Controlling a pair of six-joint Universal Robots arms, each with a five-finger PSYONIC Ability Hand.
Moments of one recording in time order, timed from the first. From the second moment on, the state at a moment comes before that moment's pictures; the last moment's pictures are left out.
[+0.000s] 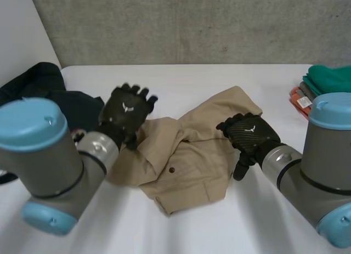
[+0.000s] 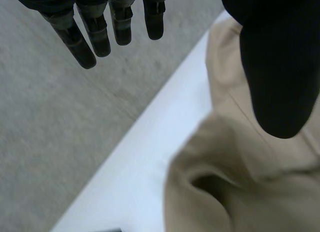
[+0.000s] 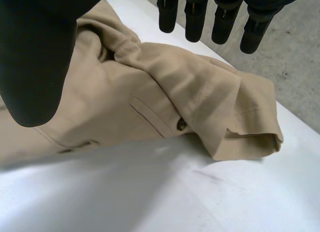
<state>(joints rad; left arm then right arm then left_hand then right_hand) 4.17 -1.89 -1.62 3.41 -1.53 3.67 2.05 -1.25 1.62 0.02 1.48 2.79 0.20 0.20 0.21 0.20 0.05 0.22 0.21 0.21 0.22 0.05</state>
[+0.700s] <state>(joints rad) 4.23 -2.33 -0.88 2.86 -1.37 3.70 2.16 -1.02 1.47 -0.19 1.69 2.83 1.13 1.19 1.18 1.19 0.98 1.13 1.17 1.16 1.19 0.98</state>
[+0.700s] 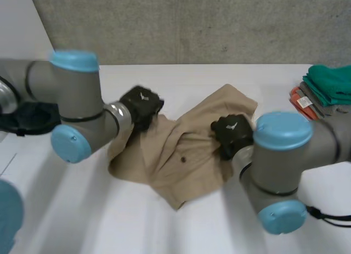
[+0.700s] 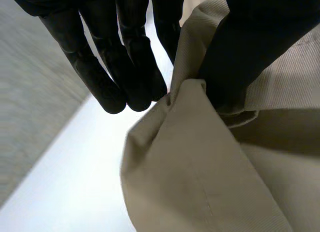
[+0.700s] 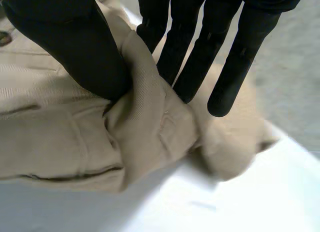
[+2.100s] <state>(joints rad) 3.84 -2.15 -1.37 3.21 -1.62 3.60 1.91 -1.27 1.82 -0.08 1.32 2.52 0.47 0.47 0.47 0.47 0.30 0.40 0.37 0.40 0.41 0.24</state>
